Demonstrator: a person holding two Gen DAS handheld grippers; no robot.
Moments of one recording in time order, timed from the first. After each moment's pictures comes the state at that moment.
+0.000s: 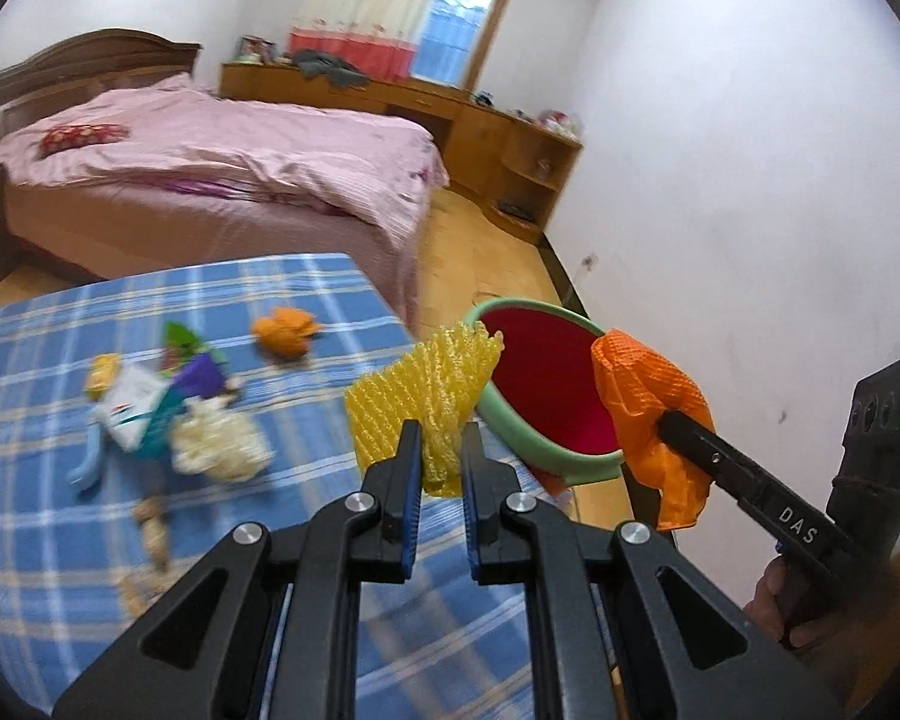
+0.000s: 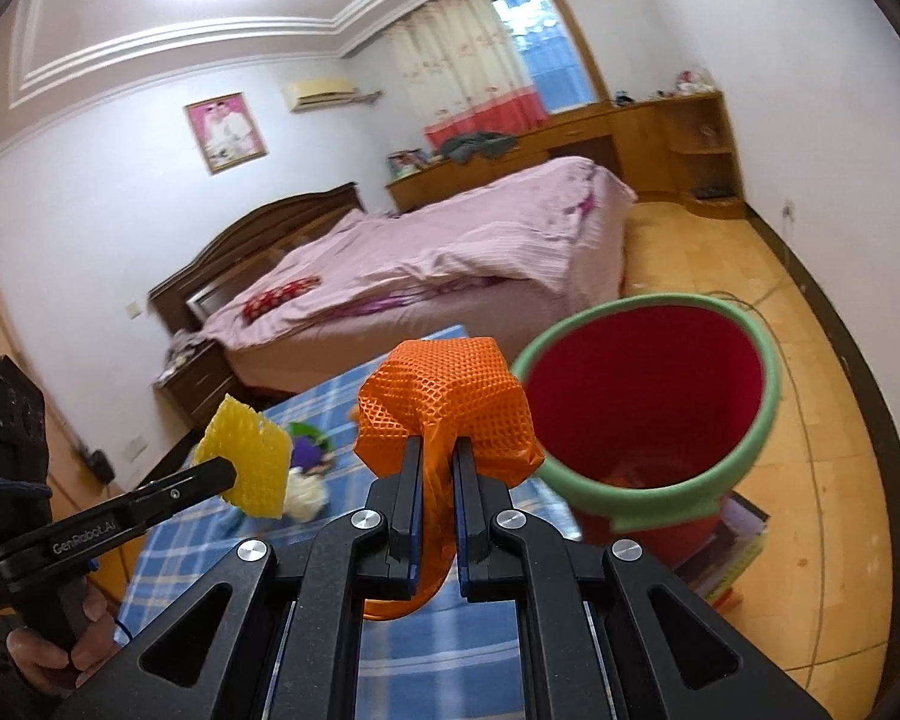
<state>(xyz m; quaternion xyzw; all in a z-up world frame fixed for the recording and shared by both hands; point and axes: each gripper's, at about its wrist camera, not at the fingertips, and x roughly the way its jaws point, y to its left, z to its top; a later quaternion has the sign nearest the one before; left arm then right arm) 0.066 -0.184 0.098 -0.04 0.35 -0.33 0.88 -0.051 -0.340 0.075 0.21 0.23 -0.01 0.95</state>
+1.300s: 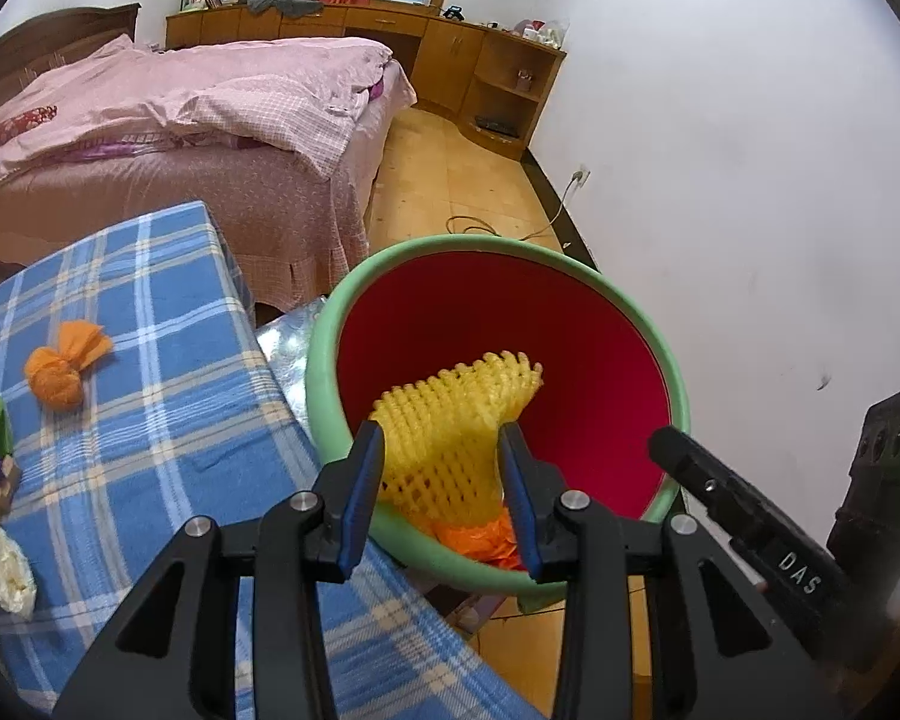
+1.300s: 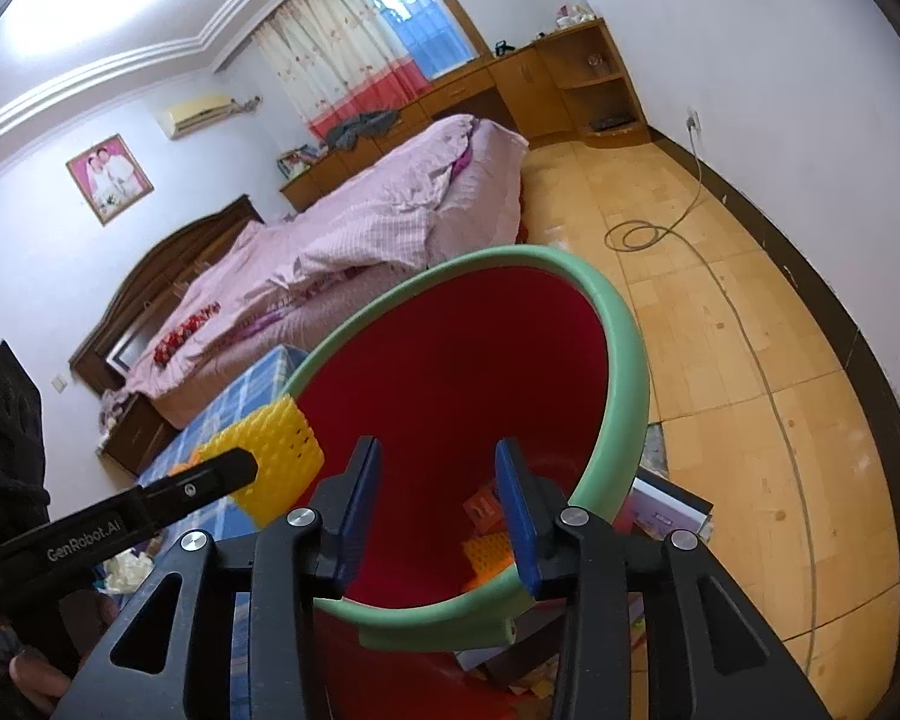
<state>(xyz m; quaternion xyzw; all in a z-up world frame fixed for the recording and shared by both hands) 0.139 -0.356 0.038 0.02 0.42 -0.34 0.84 -0.006 -0.480 -0.001 0.30 0.26 -0.10 0.91</state>
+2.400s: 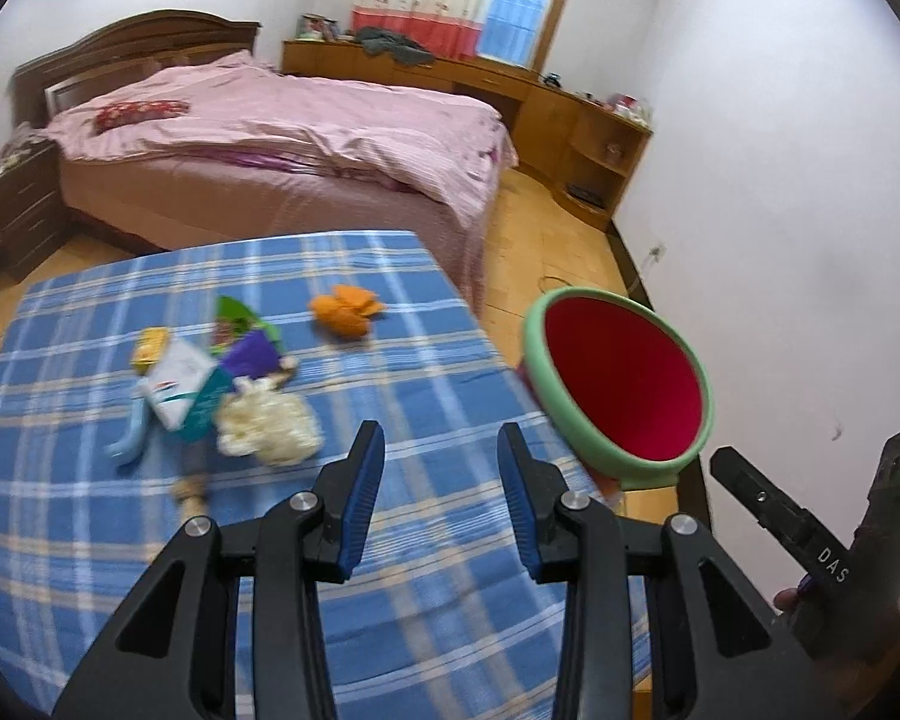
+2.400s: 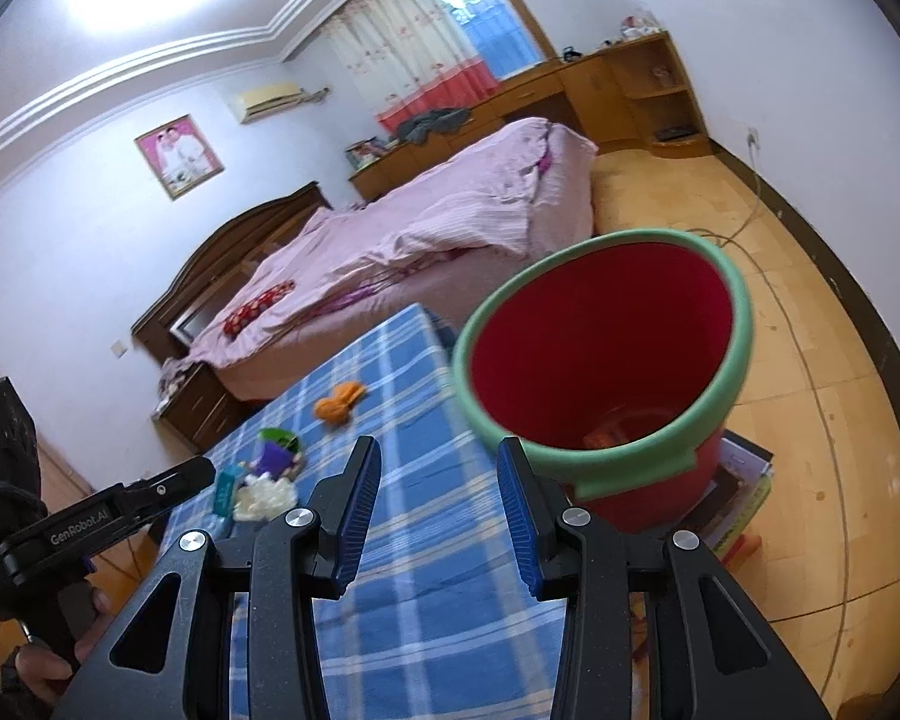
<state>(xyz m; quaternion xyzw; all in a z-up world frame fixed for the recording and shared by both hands) 0.071 -0.168 0.096 -0.04 0.38 -0.23 0.90 -0.053 -0.365 0.052 0.28 0.25 -0.02 0.93</state>
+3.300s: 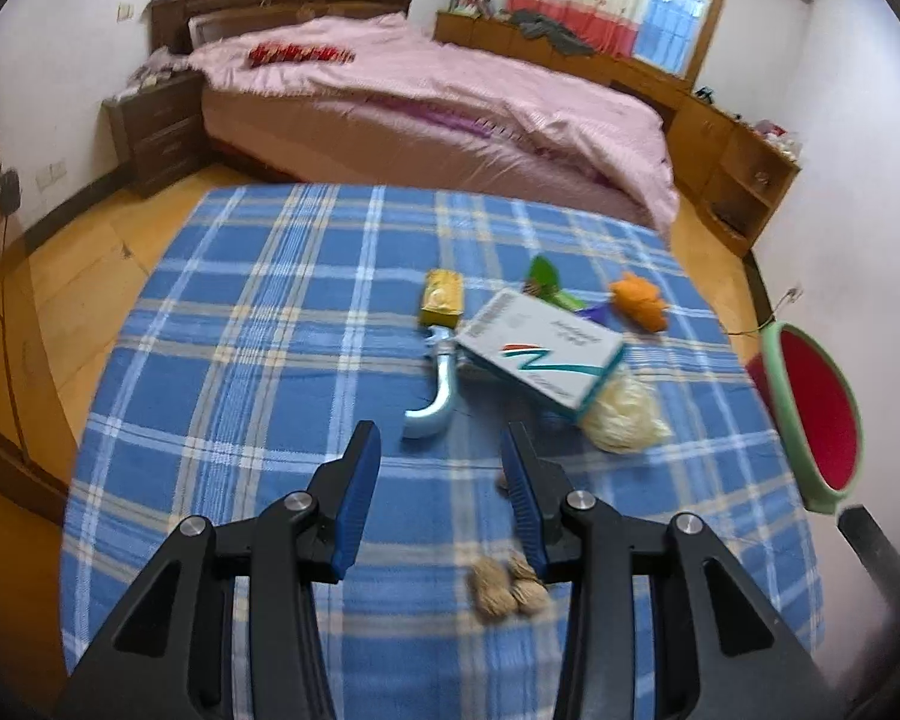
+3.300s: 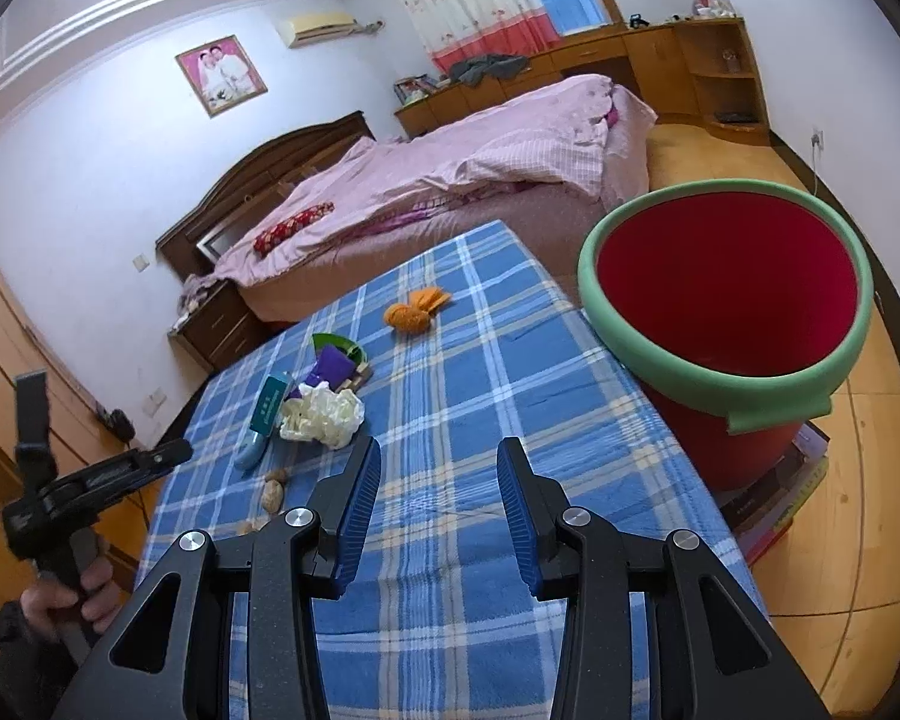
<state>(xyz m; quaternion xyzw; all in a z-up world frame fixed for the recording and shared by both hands) 0.133 -0.016 0.039 -0.07 0.43 -0.07 0.90 -0.014 -0.281 0.033 0.23 0.31 0.03 0.92</state>
